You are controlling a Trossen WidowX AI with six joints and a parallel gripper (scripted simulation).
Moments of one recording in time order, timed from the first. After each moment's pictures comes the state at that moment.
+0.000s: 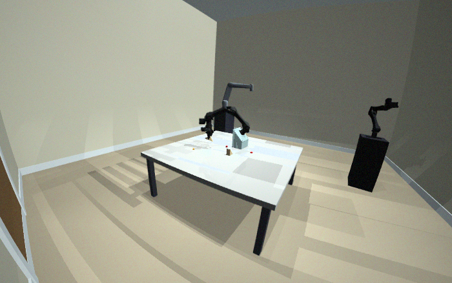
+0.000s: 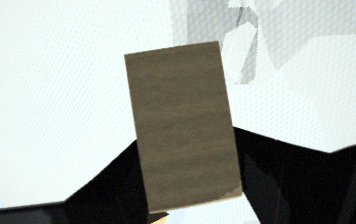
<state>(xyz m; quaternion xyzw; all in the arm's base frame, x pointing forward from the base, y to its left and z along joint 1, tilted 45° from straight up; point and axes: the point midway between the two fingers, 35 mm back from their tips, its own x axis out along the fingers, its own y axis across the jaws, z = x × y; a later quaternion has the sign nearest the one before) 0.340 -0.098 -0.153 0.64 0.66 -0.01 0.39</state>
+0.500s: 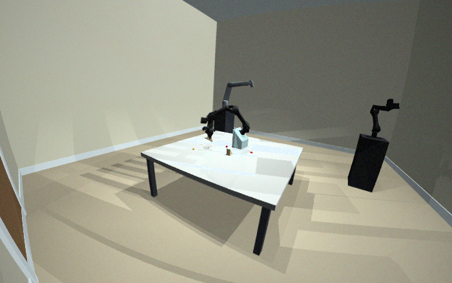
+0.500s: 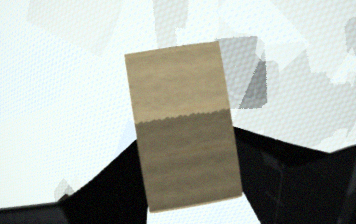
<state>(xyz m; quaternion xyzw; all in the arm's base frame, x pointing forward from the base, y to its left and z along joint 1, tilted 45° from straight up) 0.339 -0.097 -0.152 0.52 0.62 0.13 0.57</state>
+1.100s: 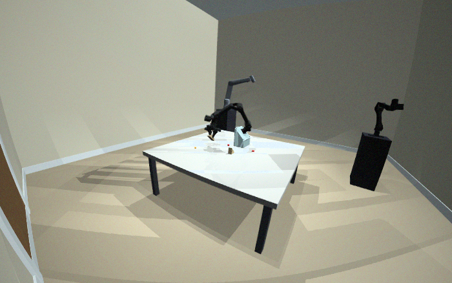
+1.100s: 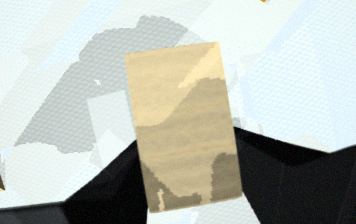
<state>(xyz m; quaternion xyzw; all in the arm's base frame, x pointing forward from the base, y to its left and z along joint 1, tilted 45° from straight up) 0.336 -0.095 -0.146 0.32 0.54 0.27 0.73</state>
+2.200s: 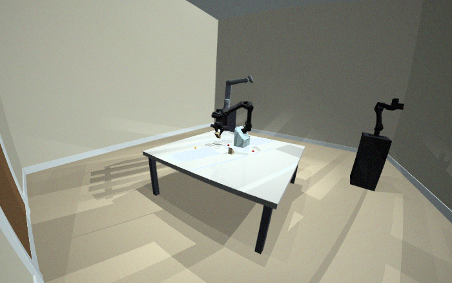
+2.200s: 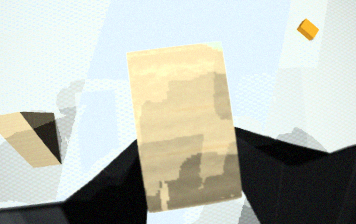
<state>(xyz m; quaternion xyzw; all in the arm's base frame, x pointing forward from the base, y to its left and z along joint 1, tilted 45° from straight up) 0.333 -0.060 -0.058 0.25 0.51 0.30 0.76</state>
